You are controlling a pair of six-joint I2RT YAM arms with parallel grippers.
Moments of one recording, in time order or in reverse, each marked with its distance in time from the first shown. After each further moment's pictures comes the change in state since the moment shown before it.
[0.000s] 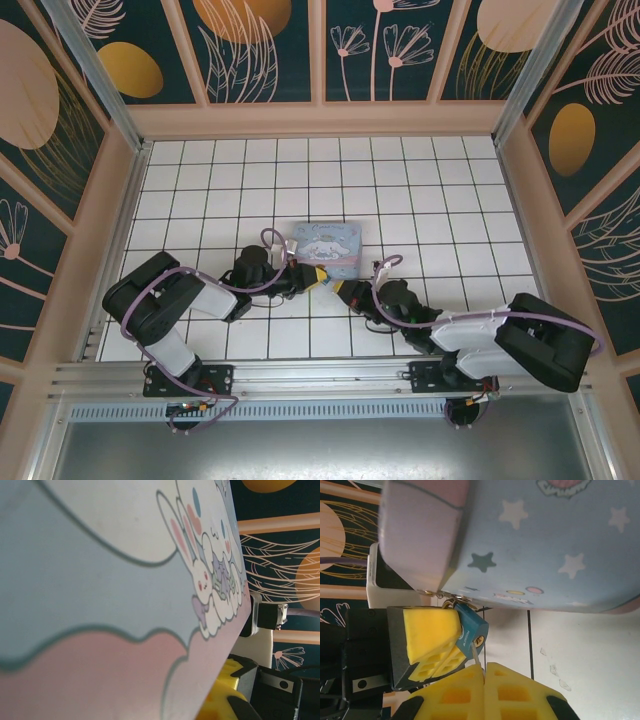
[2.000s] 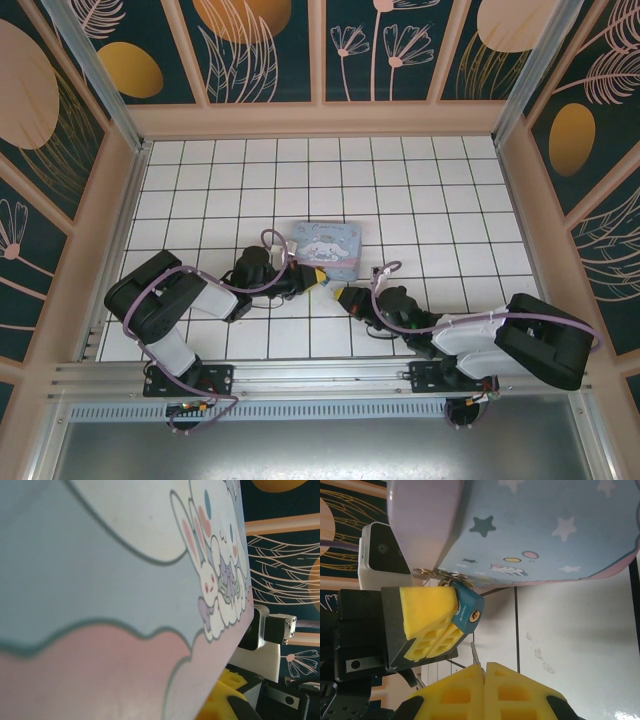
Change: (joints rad) left arm 0.000 0.013 0.000 -0.016 -0.018 0.032; right arm 0.051 0.004 -0.034 0.016 0.034 -0.007
